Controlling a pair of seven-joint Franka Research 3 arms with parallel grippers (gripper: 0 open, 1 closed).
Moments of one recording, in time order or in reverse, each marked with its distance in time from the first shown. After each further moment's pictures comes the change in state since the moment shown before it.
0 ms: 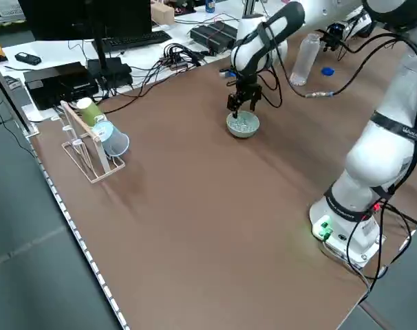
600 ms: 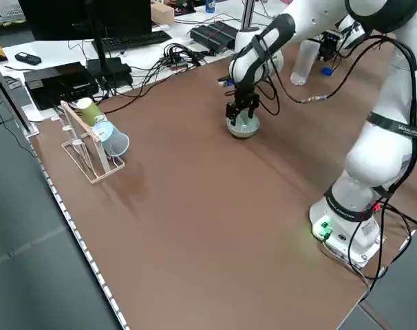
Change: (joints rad) left arm 0.000 0.085 0.000 -0.001 0.000 0.105 0.000; right arm 0.096 0.070 0.011 0.029 0.171 0.008 -0.128
